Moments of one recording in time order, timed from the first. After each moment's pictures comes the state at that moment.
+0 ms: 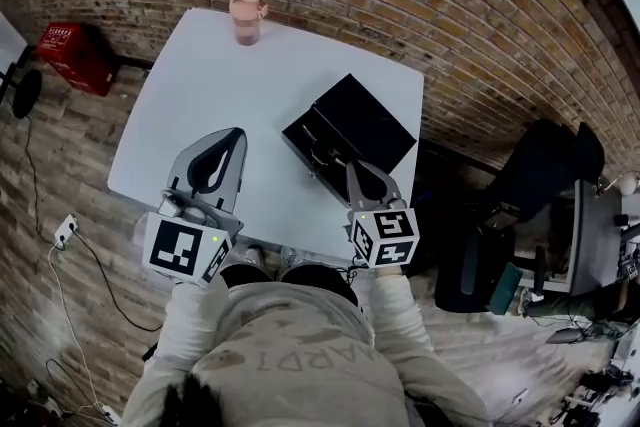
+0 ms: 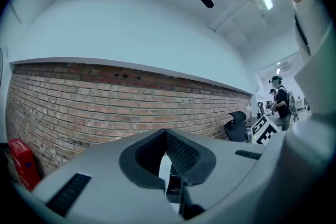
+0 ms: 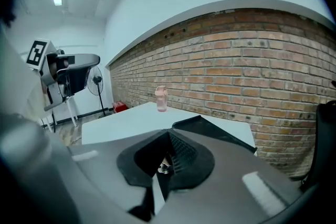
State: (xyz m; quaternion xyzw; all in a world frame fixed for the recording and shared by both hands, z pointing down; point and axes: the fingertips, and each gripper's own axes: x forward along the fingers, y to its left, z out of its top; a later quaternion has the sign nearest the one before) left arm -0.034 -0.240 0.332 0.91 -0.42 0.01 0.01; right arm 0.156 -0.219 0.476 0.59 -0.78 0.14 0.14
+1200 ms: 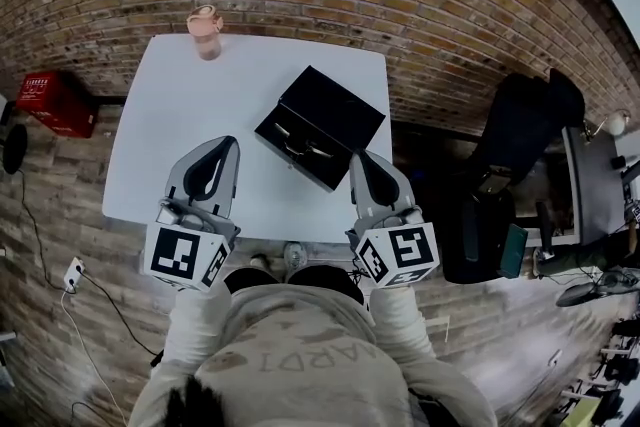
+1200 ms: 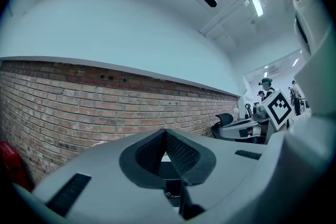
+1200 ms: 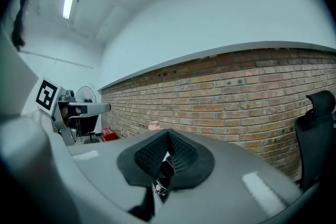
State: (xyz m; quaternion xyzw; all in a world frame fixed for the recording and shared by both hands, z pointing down) left arm 0.003 -0.202 0.320 0.93 -0.36 0.00 -0.01; right arm 0.177 -0.149 0.355 0.65 -0.76 0.05 0.01
